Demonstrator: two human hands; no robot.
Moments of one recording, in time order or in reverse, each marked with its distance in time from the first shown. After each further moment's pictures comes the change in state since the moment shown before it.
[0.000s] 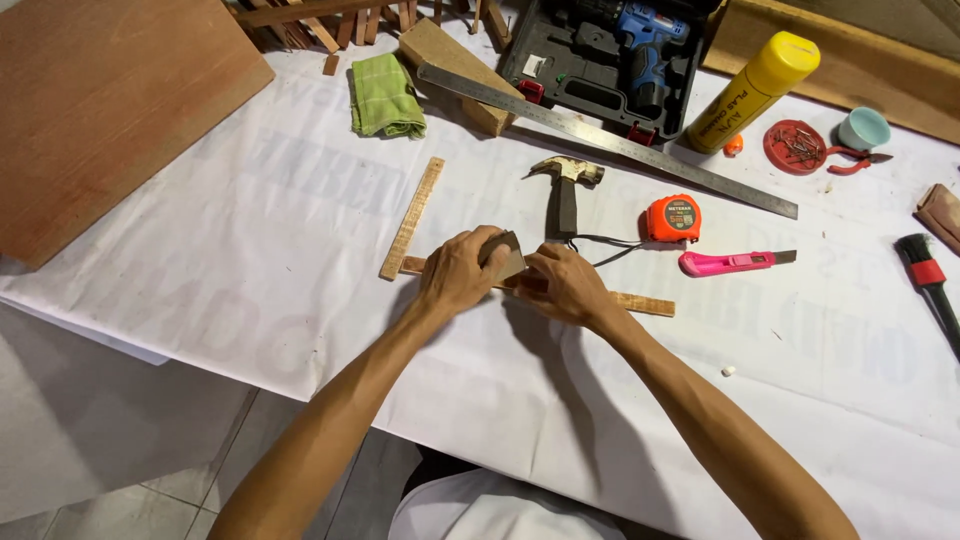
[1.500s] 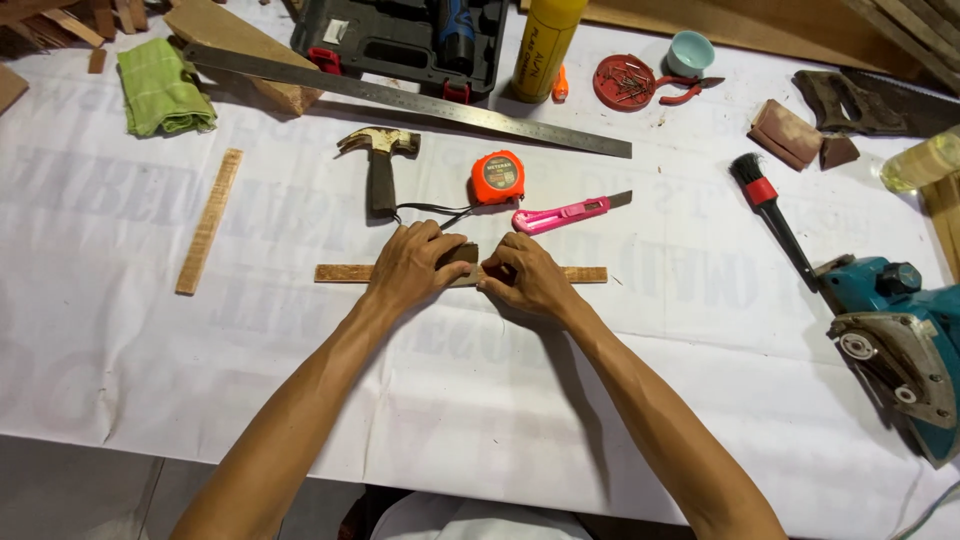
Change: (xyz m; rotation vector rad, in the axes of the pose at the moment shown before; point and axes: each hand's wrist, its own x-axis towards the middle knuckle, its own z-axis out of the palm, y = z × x) left_hand 0.024 0.113 0.145 0.236 -0.009 0.417; right_hand -0.155 0.119 -0.053 0.267 0.209 0.130
